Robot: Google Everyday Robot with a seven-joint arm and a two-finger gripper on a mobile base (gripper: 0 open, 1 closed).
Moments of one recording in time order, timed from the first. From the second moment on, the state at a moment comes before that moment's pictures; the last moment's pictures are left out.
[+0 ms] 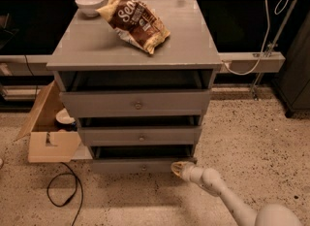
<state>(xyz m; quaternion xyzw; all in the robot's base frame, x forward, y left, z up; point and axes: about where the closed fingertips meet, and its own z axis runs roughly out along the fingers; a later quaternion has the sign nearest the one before) 0.676 -0.116 0.171 -0.59 0.65 0.02 0.48</state>
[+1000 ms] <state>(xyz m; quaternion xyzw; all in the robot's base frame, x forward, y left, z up) 0.714 -0.111 0.189 -0.59 0.62 0.03 0.52</state>
